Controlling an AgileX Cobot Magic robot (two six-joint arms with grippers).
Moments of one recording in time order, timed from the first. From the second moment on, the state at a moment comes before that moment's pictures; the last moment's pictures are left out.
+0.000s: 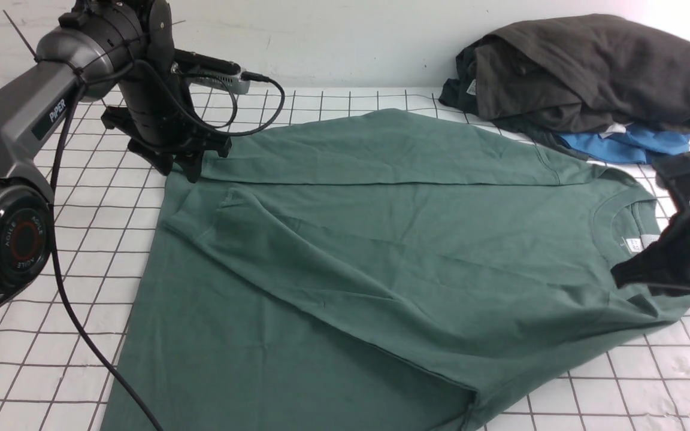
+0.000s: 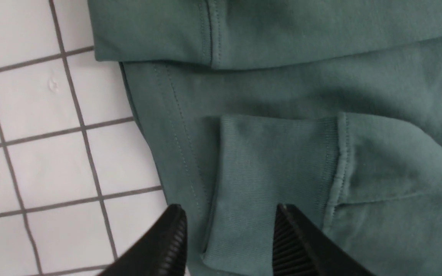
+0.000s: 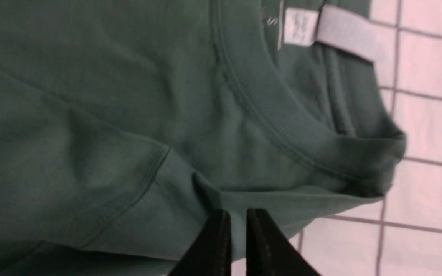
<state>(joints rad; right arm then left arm) 0.08 1.67 -0.99 -0.21 0.70 0.05 -0.13 2.36 -2.23 0.04 1.23 0.08</state>
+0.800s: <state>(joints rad) 0.23 1.59 -1.09 -0.21 0.69 0.10 -0.01 2.50 -2.23 -0.11 0.85 -0.11</state>
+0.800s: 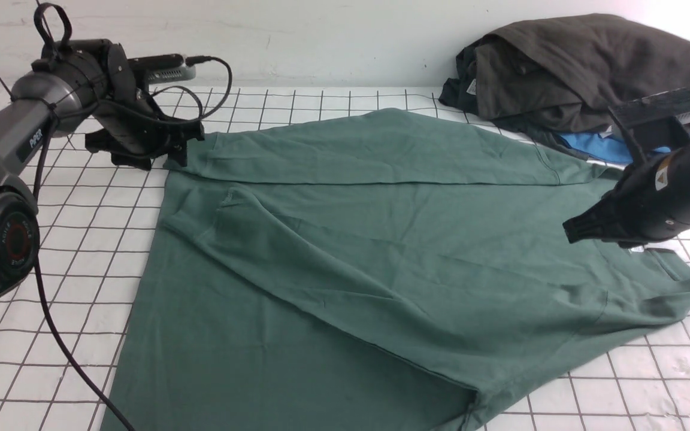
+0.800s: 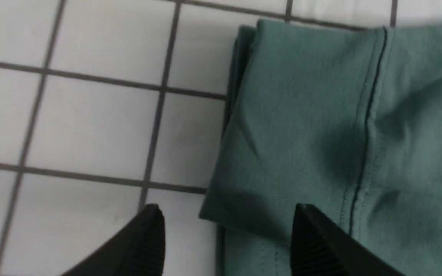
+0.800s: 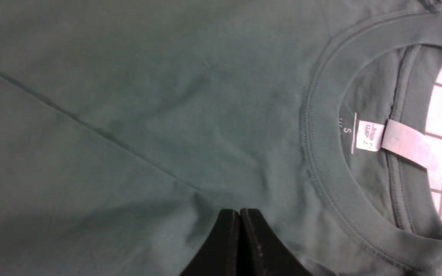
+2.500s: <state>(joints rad) 0.26 1.59 -1.09 -0.22 0.73 0.05 -0.05 2.30 -2.27 -0.09 1.04 0.04</state>
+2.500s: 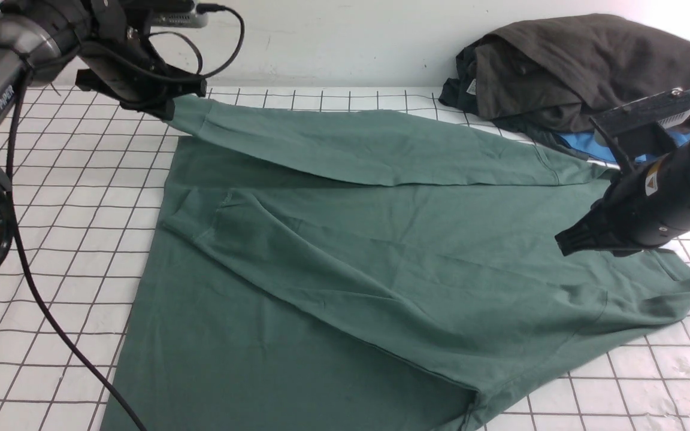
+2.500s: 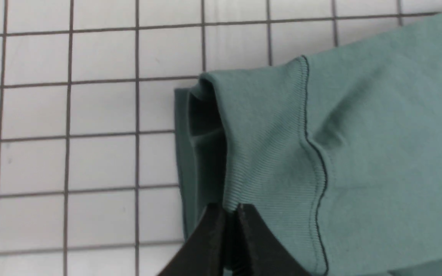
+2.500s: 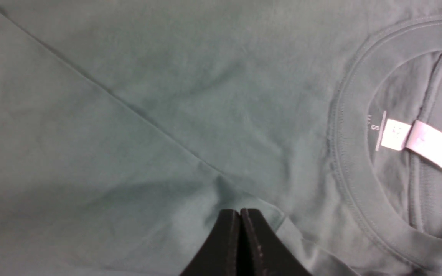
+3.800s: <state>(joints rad) 0.26 1.49 -1.09 -0.07 0.82 -0.14 -0.26 1.69 -1.35 0.02 1.20 0.09</state>
